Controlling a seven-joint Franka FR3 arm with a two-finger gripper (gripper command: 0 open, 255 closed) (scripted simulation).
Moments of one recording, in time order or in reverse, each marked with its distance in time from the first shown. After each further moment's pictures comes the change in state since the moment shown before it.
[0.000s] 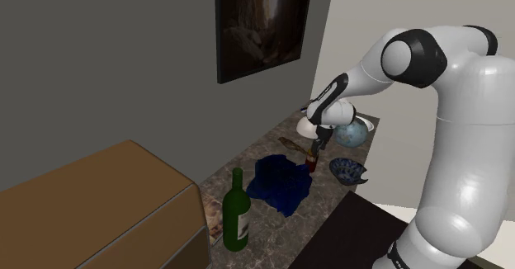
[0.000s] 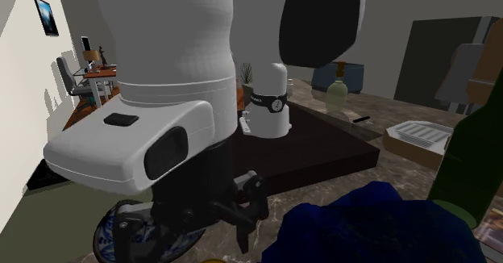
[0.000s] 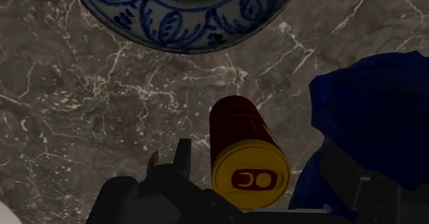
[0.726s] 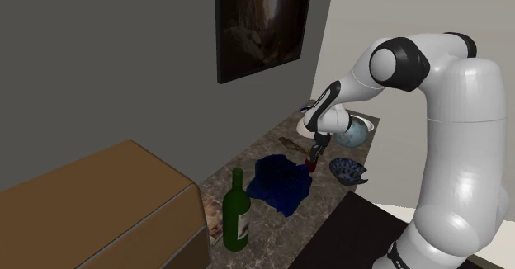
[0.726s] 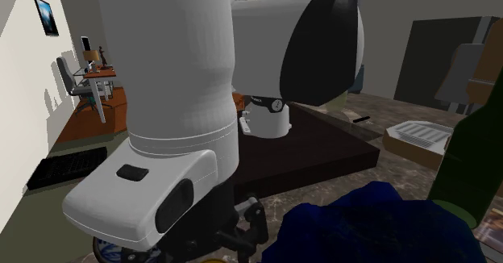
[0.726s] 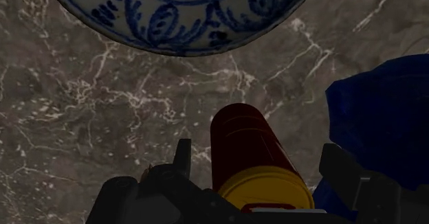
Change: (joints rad) arm -0.030 0.088 0.042 0.016 0.062 0.068 -0.044
